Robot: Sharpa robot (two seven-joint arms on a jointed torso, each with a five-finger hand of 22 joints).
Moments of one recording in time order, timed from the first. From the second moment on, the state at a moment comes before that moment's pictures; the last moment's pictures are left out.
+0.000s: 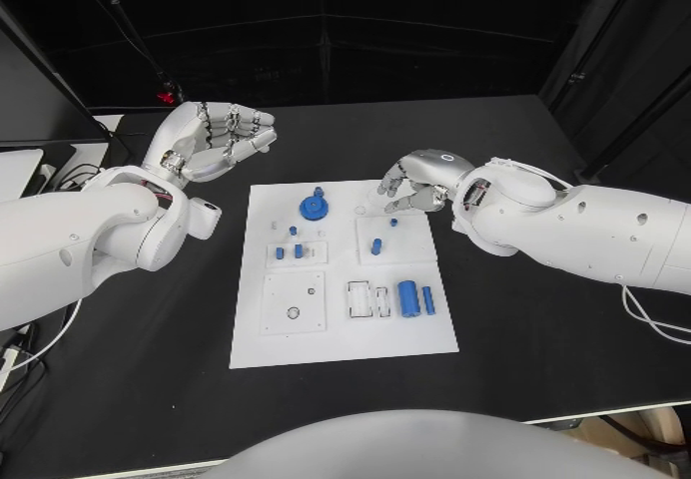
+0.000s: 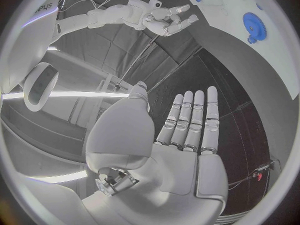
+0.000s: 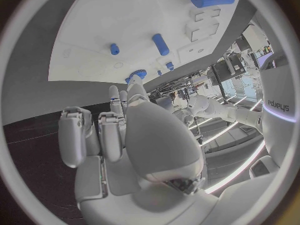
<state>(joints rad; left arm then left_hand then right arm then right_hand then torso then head) 1.39 -0.85 -0.24 1.45 -0.43 -0.46 0.61 1.25 -0.06 -0.10 0.29 0.30 0.78 0.20 0.26 0.07 0.82 0.18 0.37 0.07 0.63 0.16 0.63 0.27 0.17 0.76 0.27 0.12 0.84 1.22 -0.81 -0.06 1.47 -1.57 -0.32 -0.08 1.65 0.06 -0.15 0.29 0.06 0.92 0.12 0.16 0.07 1.01 0.08 0.23 0.11 1.47 0.01 1.53 1.31 0.02 1.47 0.12 1.48 1.31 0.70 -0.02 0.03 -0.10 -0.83</state>
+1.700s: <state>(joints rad) 1.39 -0.86 -0.24 1.46 -0.32 -0.39 0.62 1.24 -0.03 -0.10 0.29 0.29 0.73 0.19 0.33 0.08 0.76 0.19 0.42 0.07 0.57 0.17 0.69 0.23 0.17 0.75 0.28 0.10 0.81 1.21 -0.77 -0.06 1.46 -1.72 -0.10 -0.24 1.64 0.03 -0.11 0.29 0.05 0.97 0.11 0.15 0.07 1.07 0.06 0.18 0.06 1.47 -0.01 1.53 1.31 0.02 1.47 0.10 1.47 1.31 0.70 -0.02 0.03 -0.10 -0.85</state>
